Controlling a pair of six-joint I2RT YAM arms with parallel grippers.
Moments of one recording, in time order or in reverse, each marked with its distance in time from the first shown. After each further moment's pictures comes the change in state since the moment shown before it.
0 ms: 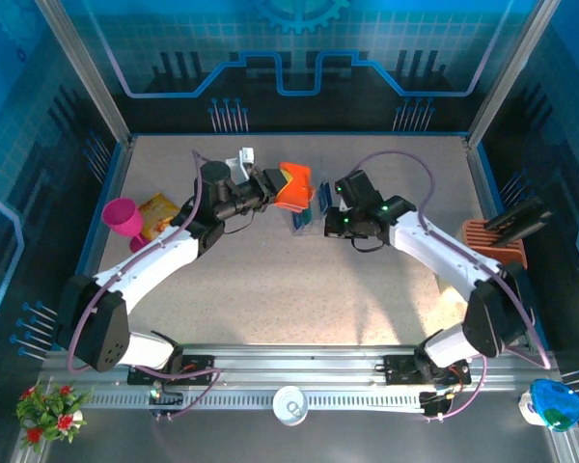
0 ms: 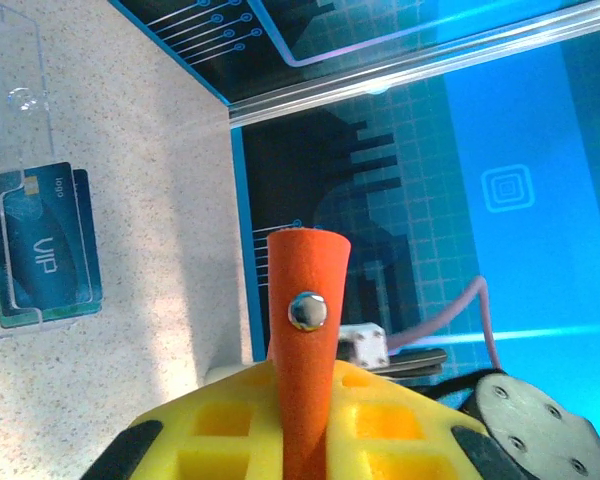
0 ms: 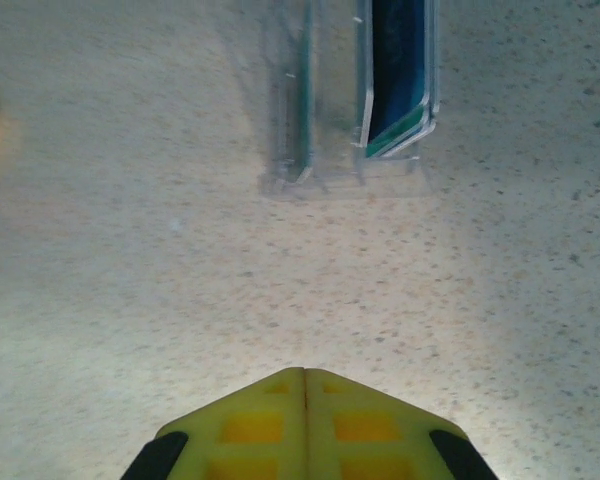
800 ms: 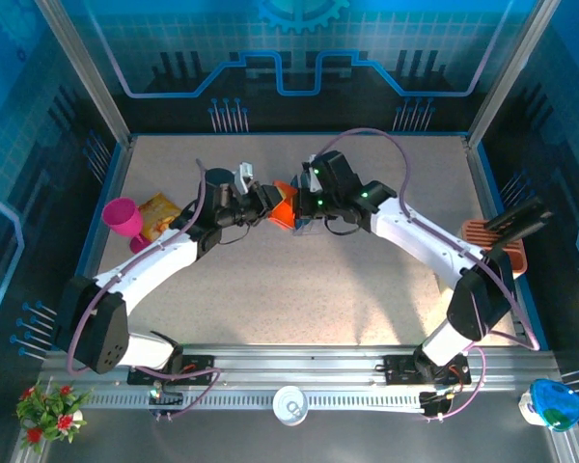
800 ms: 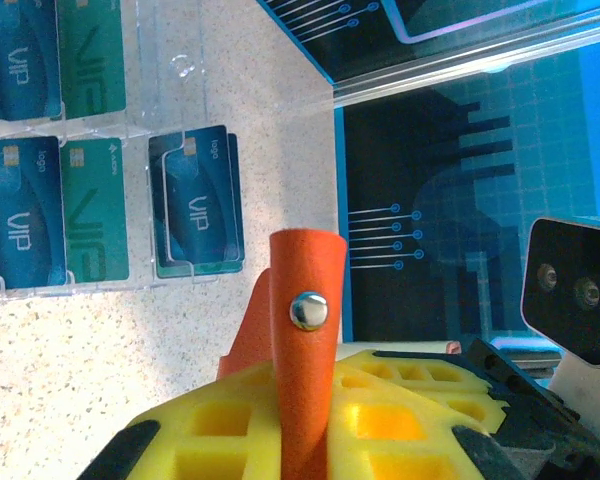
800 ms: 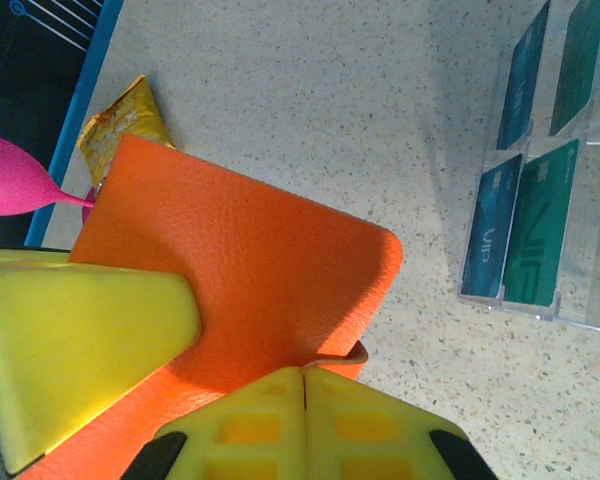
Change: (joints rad) left arm 0.006 -0.011 -0.036 -0.199 -0.033 0.130; right arm 0.104 0.164 0.222 0.093 -0.029 -0.042
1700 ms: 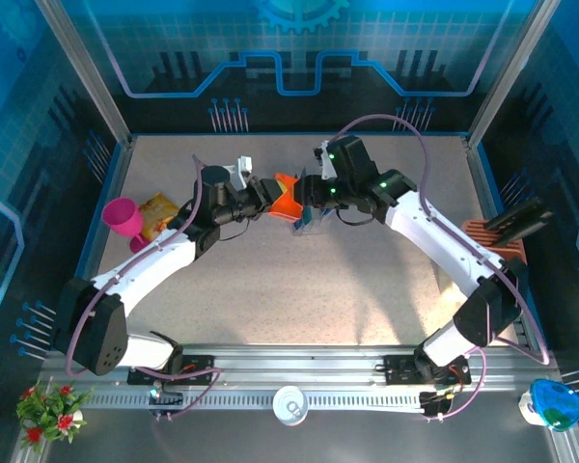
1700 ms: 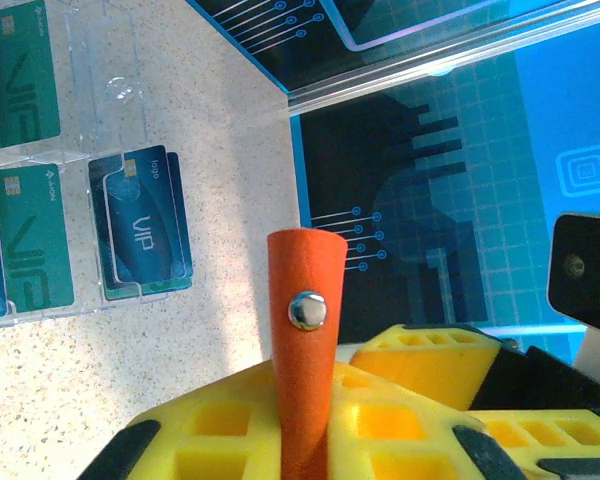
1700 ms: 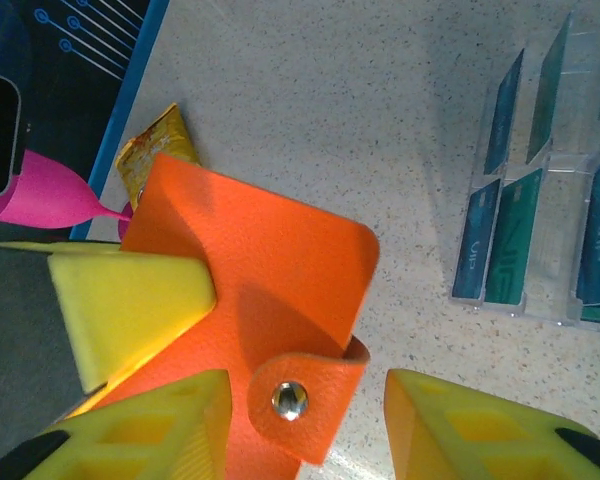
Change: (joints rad) left arm 0.009 -0.011 0.000 0.079 0.033 -0.002; right arm -0.042 -0.030 0.130 -0.126 -0.057 -0.019
